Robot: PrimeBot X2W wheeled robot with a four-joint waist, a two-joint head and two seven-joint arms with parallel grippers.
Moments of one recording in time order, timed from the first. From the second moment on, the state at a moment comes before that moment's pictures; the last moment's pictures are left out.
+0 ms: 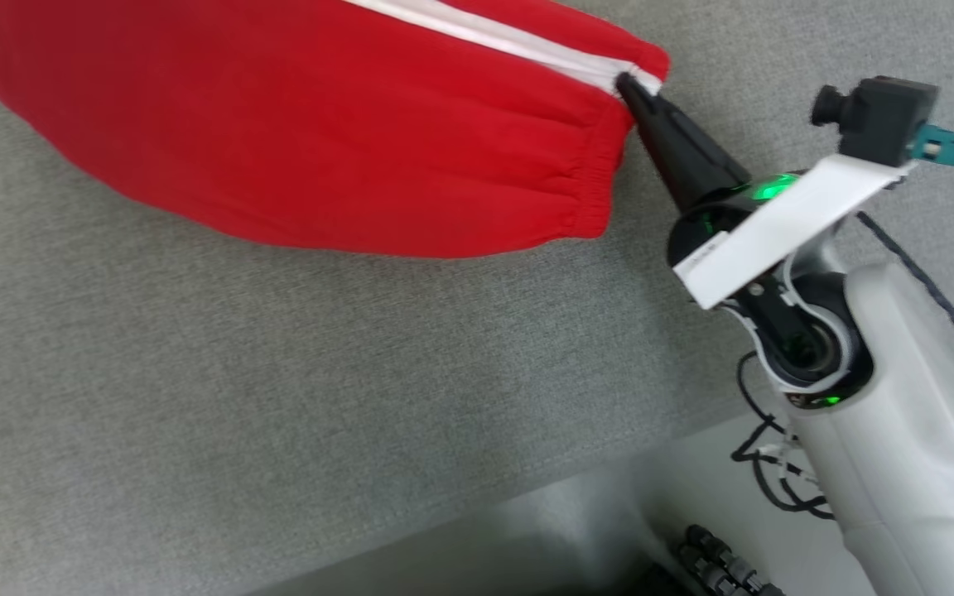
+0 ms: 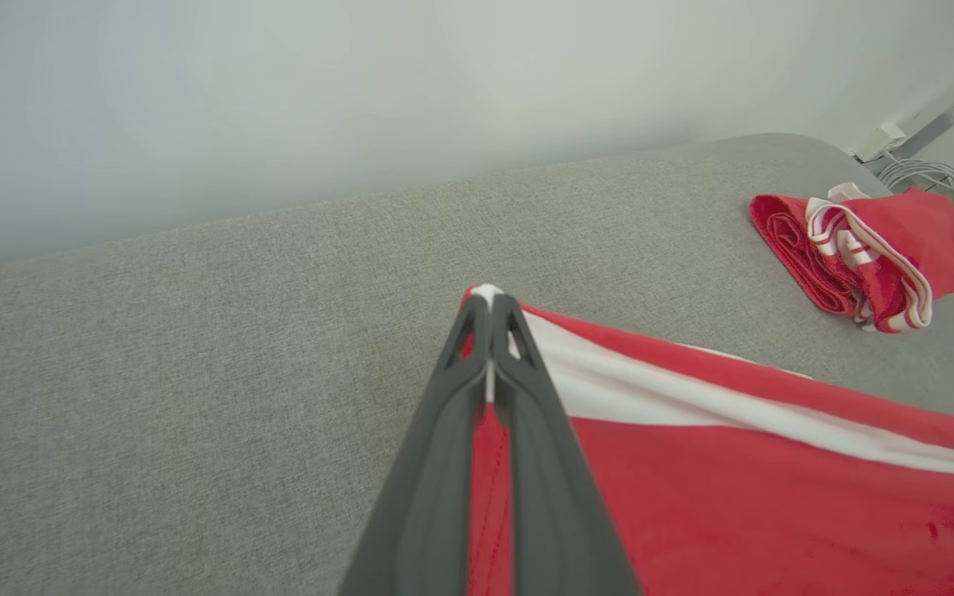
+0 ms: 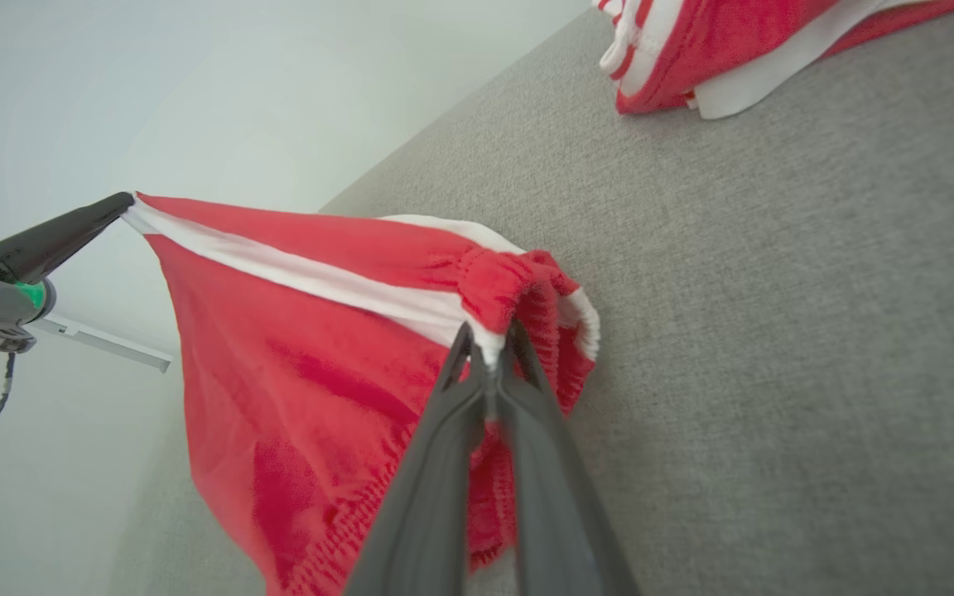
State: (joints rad) left arm -0.91 0.57 -0.23 -0.16 -0.86 0.12 0.68; right arm -0.47 -0.15 0.37 -0.07 0.85 0.02 0.18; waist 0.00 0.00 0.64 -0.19
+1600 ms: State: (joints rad) left arm -1.18 0.37 -0.31 0.28 -0.79 0.06 0.53; right arm -0.59 -0.10 0.36 0.15 0.78 0.05 -0.07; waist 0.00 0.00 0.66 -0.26
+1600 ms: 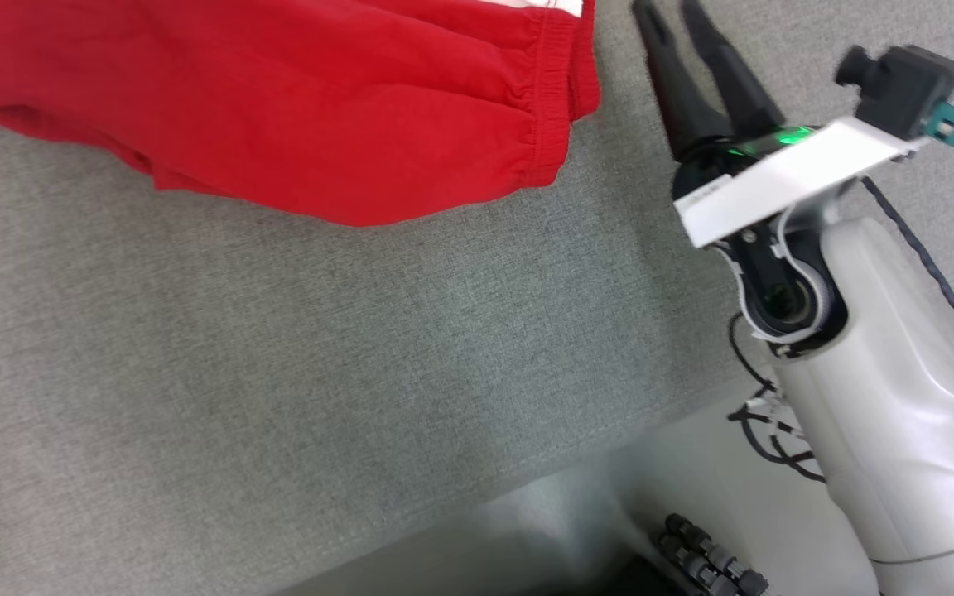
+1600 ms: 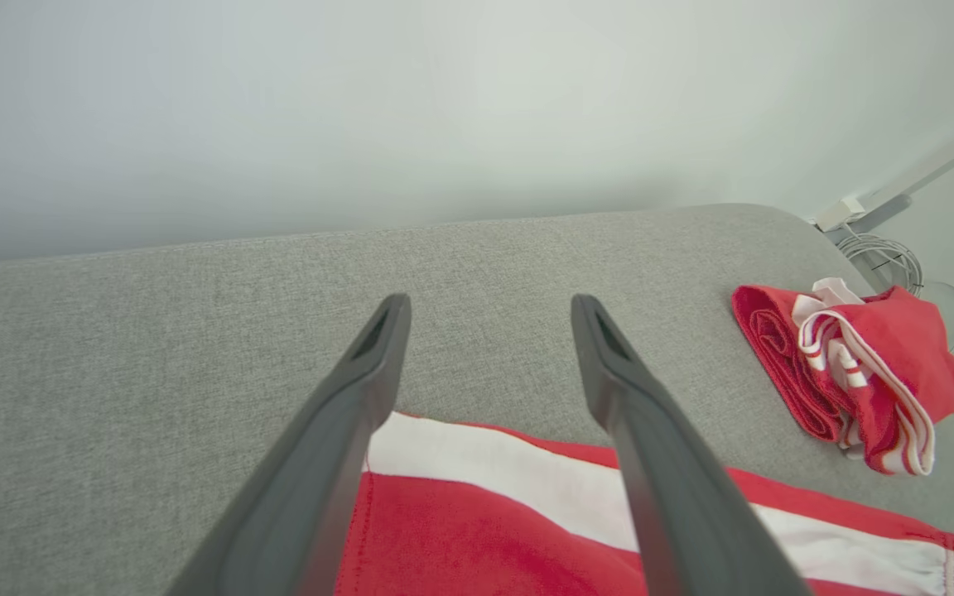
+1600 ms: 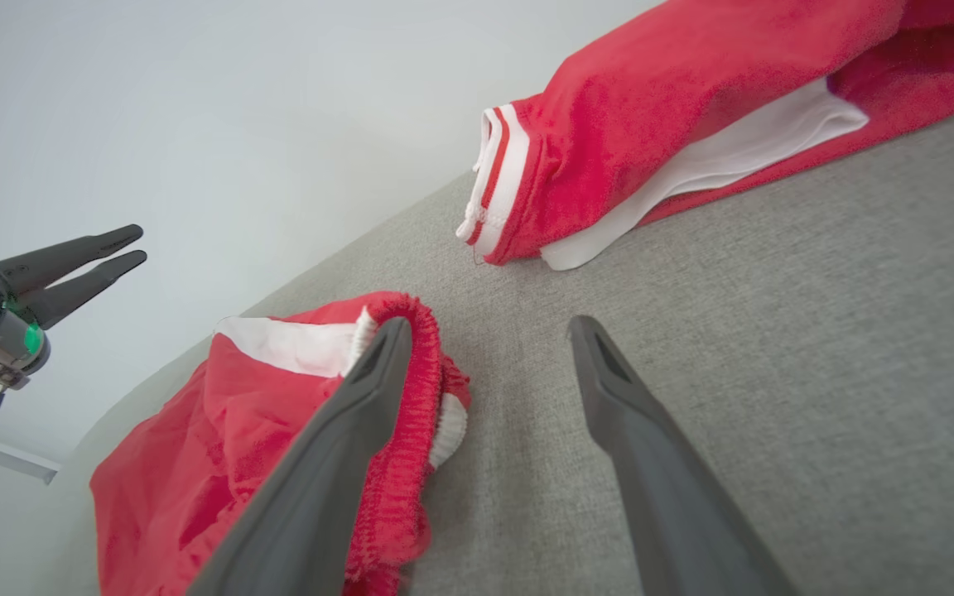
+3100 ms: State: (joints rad) left arm -0.08 0.25 -0.25 0.18 -0.70 0.04 -0.10; right arm 0.01 -0.31 0.33 0.18 0.46 -0.12 -0.21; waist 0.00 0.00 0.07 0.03
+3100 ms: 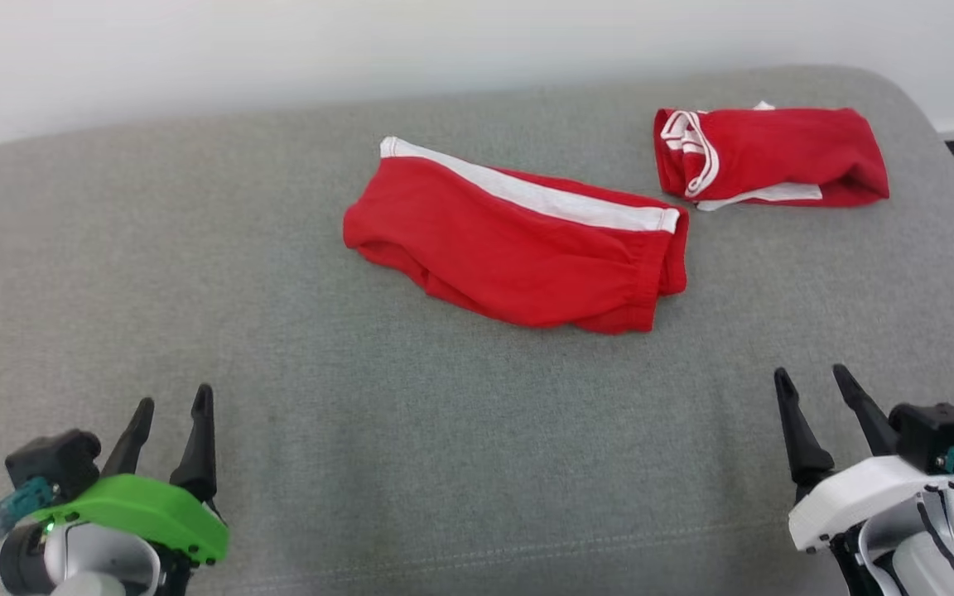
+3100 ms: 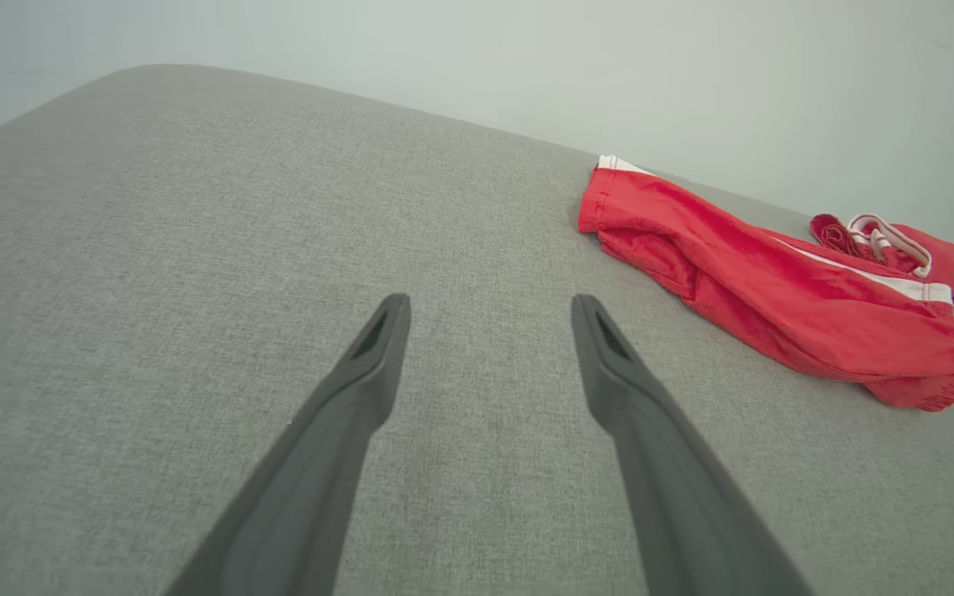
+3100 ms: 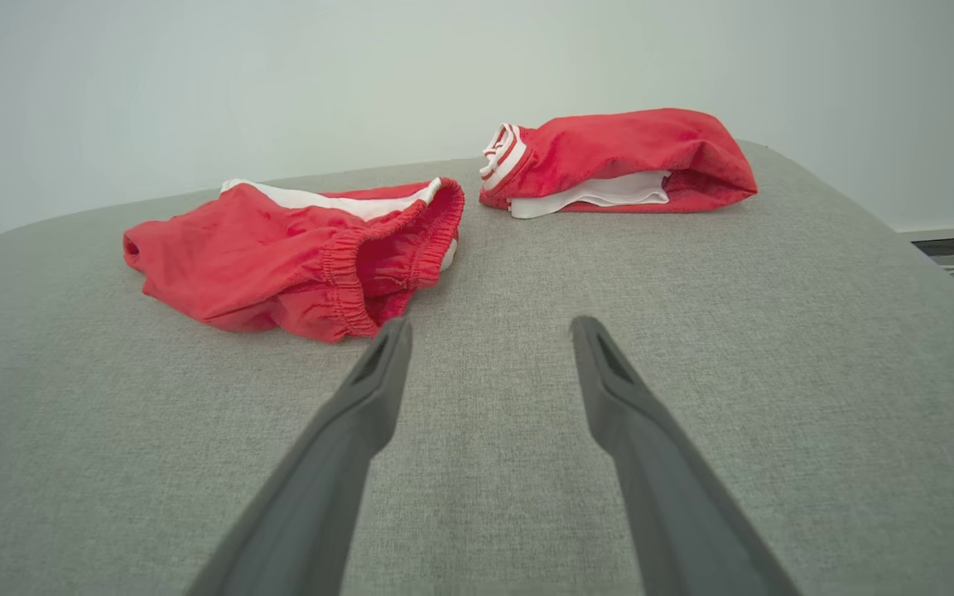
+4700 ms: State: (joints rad) left arm 0.03 0.24 -0.26 -0.11 -0.68 0.09 -0.08; right arm -0.40 -0.05 0.10 0.44 0.88 -0.13 0.04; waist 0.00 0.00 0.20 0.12
